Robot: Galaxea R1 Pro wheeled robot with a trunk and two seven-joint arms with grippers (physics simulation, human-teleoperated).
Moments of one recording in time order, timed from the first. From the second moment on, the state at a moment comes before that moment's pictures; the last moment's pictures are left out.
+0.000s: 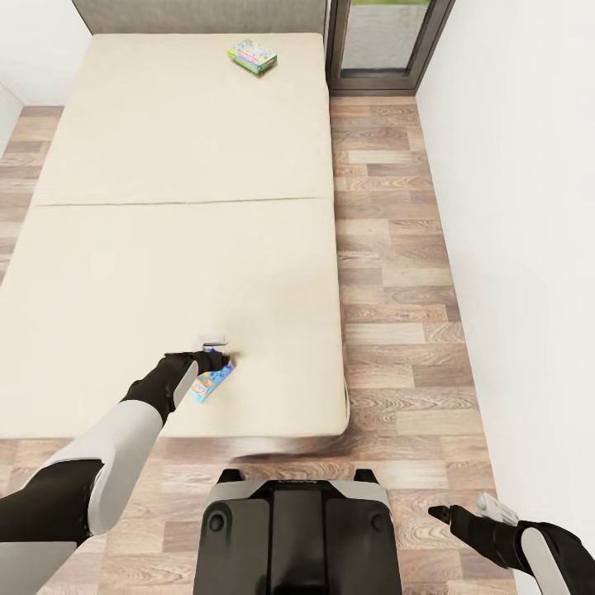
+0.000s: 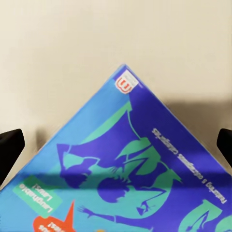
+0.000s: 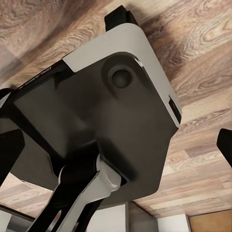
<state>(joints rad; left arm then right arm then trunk) -1.08 0.01 0.06 -0.43 -0.03 0.41 -0.01 -0.17 -0.17 -0.30 -1.26 -0.51 0.95 0.07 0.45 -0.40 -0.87</state>
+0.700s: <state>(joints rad) -1.08 0.00 0.06 -0.43 -0.03 0.41 -0.01 -0.17 -0.17 -0.30 -1.26 -0.51 0.95 0.07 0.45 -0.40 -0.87</state>
